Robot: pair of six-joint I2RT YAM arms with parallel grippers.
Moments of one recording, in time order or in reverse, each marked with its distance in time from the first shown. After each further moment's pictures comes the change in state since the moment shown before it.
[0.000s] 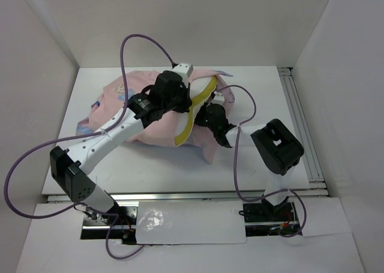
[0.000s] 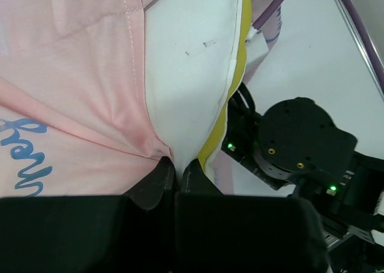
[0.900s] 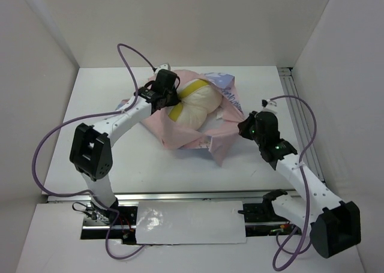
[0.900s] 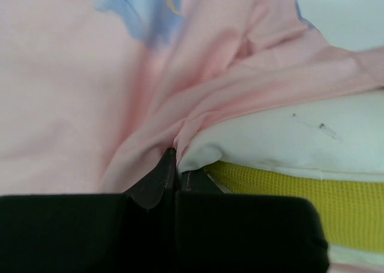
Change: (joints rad) left arm 0.208 0.243 -0.041 0.097 -0.097 -0.326; right arm -0.258 -0.854 -0.242 -0.745 -0.025 -0.007
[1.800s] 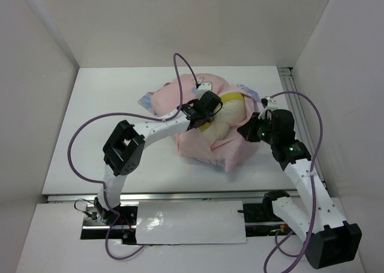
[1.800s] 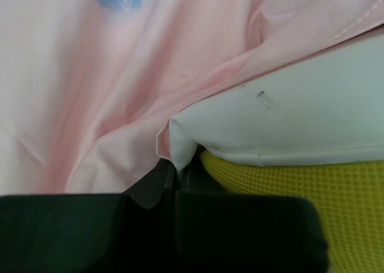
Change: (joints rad) left arm -0.306 0.264 0.139 0.064 -0.221 0.042; right arm -0.167 -0.114 0.092 -0.196 -0.507 -0.235
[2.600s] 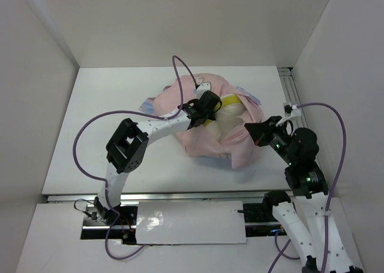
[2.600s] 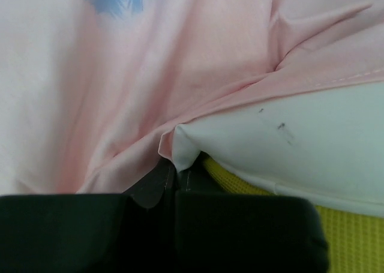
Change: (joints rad) left arm 0.020 0.048 0.005 0.043 0.063 -0.069; right arm 0.001 -0.315 0.055 -0.032 0.056 0.113
